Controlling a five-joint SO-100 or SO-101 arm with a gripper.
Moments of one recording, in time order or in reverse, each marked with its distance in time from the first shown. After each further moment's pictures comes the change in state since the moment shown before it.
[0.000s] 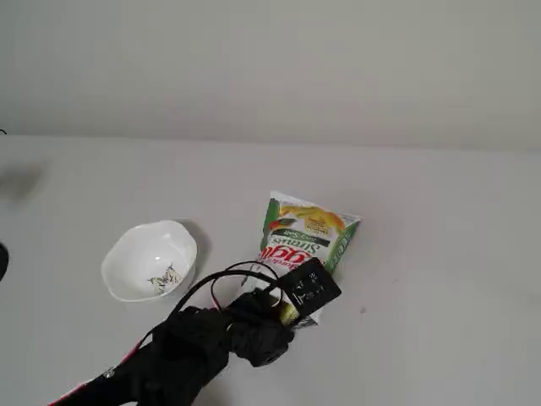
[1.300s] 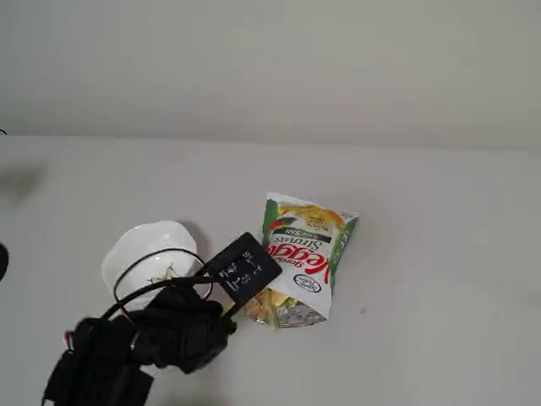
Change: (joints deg) arm -16.8 37.6 -10.9 42.1 7.2
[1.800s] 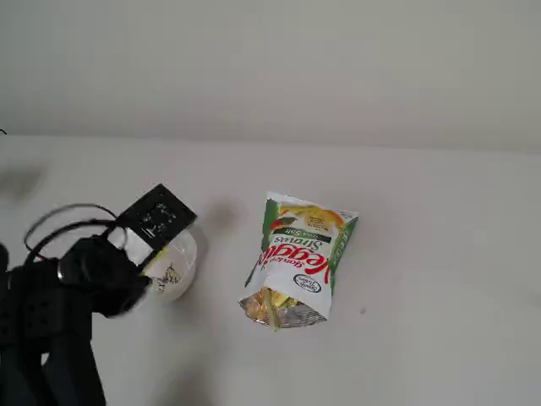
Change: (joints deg) arm -24.3 -25.1 -21.8 -2.5 11.8
